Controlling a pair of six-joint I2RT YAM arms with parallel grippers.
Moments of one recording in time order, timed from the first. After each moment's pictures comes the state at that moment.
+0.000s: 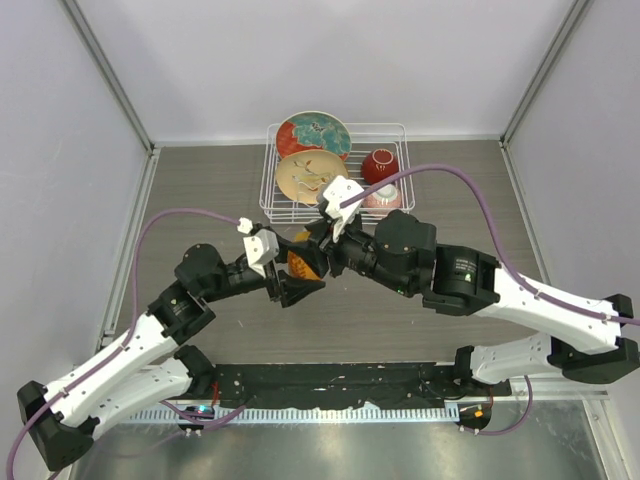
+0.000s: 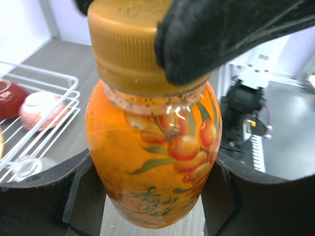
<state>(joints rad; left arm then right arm) -0.77 0.75 0.69 0.12 0.55 -0.08 1.29 1.21 1.49 -0.41 0.30 0.04</state>
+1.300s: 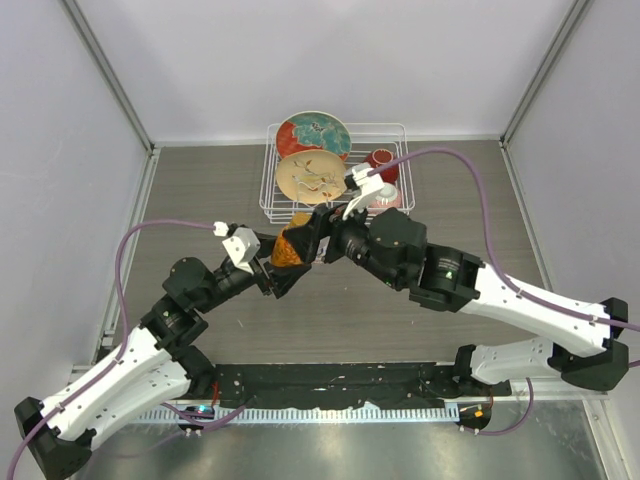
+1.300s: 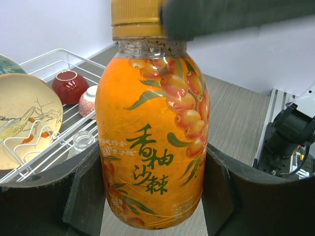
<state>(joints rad) -0.76 0.63 0.59 0.17 0.26 -0.09 1.20 1.19 1.36 -0.24 0.43 0.48</state>
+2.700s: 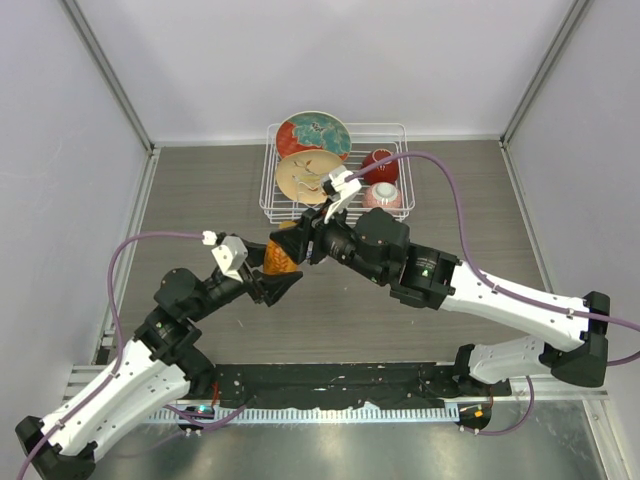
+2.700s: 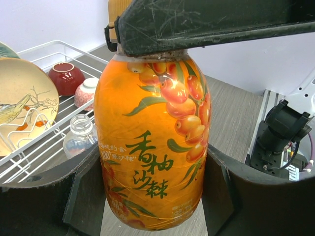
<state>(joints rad) -0.72 0.53 0.51 0.15 0.31 -0.14 1.17 1.26 1.26 -0.05 0.25 0.41</state>
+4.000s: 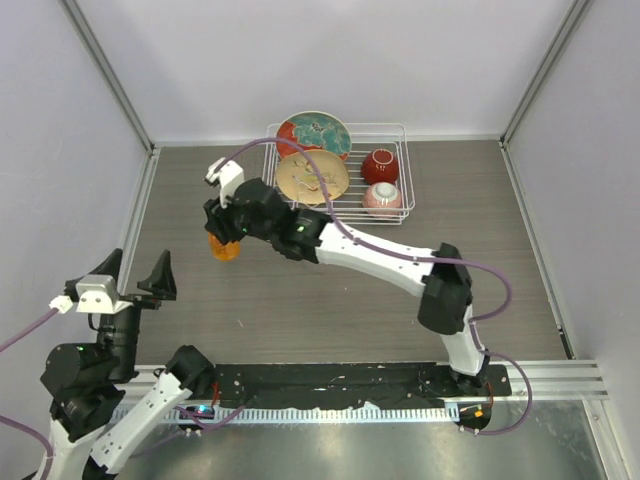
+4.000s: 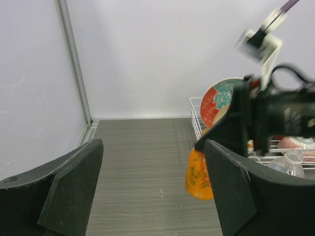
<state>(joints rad) -0.70 0.03 0.76 -0.37 -0.62 0.21 1.11 1.94 1.88 -0.21 0.14 0.17</state>
